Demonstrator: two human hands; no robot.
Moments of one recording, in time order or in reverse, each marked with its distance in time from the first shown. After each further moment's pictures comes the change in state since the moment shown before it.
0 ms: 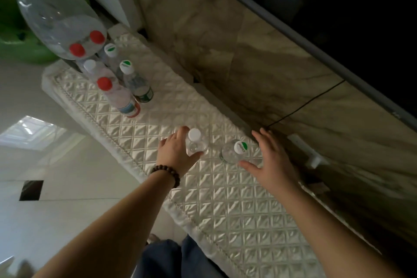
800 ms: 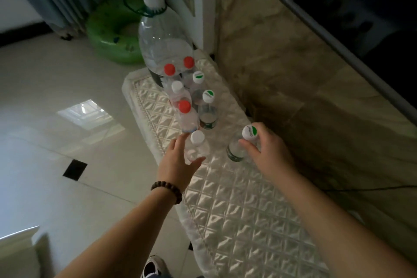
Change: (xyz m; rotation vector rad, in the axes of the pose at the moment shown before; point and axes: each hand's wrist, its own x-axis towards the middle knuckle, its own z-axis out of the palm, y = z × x) left_hand 0.019 -0.100 -0.074 -0.291 0.350 -0.268; right_hand 0.146 -0.162 0.032 0.052 -0.043 -0.306
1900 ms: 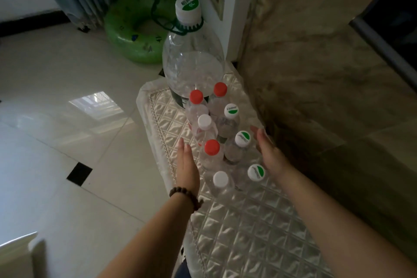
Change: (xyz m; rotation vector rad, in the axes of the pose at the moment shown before) left_hand 0.113 -0.023 0.017 -0.790 0.103 -0.532; right_hand 0.149 -0.019 0.063 0.680 -0.349 0.363
